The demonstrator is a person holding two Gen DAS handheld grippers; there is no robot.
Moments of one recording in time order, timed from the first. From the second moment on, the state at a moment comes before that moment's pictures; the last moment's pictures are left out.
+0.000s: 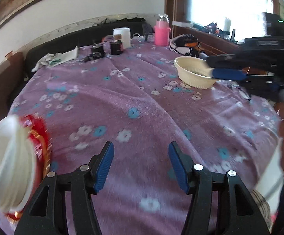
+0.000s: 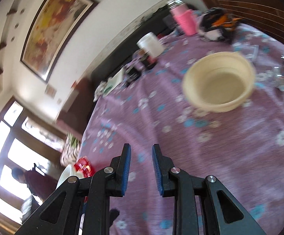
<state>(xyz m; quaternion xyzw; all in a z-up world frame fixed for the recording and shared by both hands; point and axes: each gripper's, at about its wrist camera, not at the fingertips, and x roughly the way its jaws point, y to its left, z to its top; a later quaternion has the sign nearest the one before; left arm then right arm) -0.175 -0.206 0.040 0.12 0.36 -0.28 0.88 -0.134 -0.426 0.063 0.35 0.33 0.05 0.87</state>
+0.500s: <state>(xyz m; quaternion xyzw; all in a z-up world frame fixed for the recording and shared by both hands) -0.130 -0.212 0.004 0.09 0.43 -0.23 0.87 -0.134 -0.578 0.062 0.34 0.30 -0.11 0.88</state>
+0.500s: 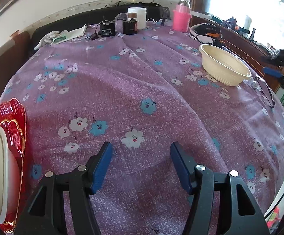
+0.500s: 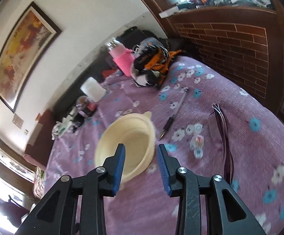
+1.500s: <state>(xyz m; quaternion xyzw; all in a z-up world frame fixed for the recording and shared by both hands) -0.134 -0.204 0.014 0.07 0.40 -0.23 0.88 -0.174 -0.491 0.030 0.38 0.35 0.00 0.85</state>
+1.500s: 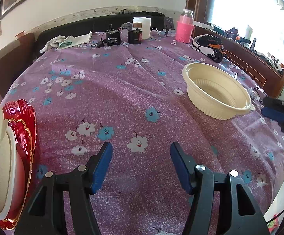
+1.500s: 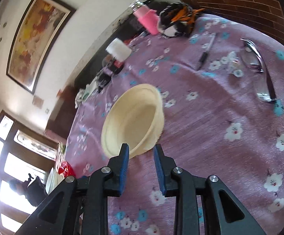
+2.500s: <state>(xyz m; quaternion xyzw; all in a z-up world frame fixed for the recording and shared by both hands) -0.030 -0.303 0.044 0.01 0.46 -0.28 0.84 -0.140 -0.509 0.027 0.37 0.34 -0.04 0.87</state>
